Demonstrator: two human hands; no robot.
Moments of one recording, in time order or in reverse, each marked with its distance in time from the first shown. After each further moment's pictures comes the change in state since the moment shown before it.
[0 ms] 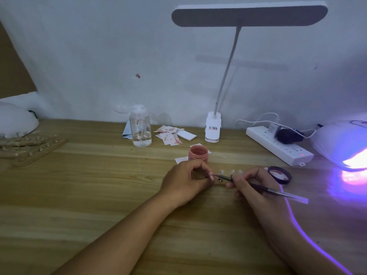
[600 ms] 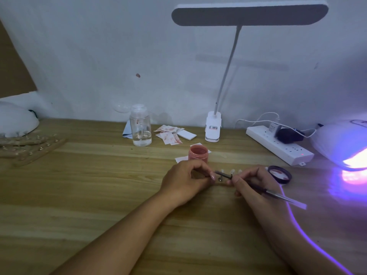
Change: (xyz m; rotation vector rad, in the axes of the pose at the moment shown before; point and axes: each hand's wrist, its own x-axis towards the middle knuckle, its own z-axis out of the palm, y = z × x) left_hand 0.002 0.000 0.000 -0.030 -0.010 -0.009; right_hand 0.000 0.004 -0.001 -0.029 -0.033 -0.043
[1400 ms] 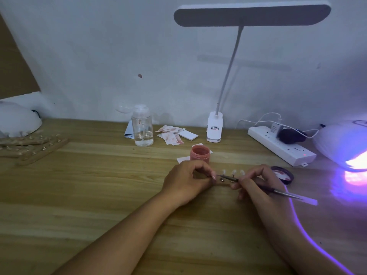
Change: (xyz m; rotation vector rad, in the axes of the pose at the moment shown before) left_hand 0.000 0.000 0.000 0.015 0.014 -0.008; right_hand 0.002 -0.001 -0.001 0.043 0.061 0.046
